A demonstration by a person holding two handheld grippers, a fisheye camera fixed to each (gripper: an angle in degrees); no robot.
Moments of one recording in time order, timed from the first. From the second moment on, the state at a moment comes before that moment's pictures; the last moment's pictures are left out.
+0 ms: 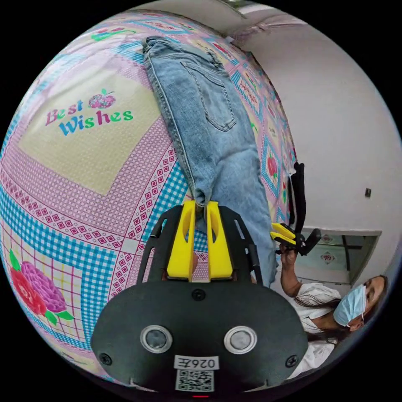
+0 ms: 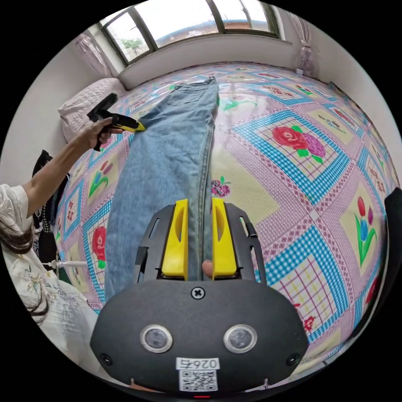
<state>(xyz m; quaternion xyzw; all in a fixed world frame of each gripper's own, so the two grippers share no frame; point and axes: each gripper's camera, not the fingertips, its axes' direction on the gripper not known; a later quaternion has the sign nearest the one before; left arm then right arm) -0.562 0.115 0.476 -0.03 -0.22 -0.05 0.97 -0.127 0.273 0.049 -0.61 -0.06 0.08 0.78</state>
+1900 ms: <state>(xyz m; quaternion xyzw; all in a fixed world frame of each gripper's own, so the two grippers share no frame) -0.079 -0.139 0.615 -0.11 -0.57 0.06 0.81 -0.119 0.277 0.229 -0.51 -0.21 0.09 0.83</state>
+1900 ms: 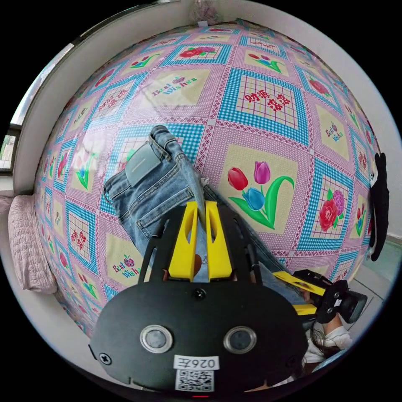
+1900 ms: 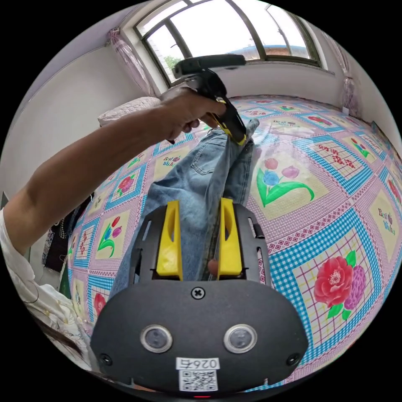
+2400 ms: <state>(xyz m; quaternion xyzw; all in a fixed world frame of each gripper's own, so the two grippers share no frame) 0.007 -0.040 0.457 -0.02 -0.54 0.07 0.84 -0.129 0.239 0.260 -0.50 -0.37 0.10 0.78</state>
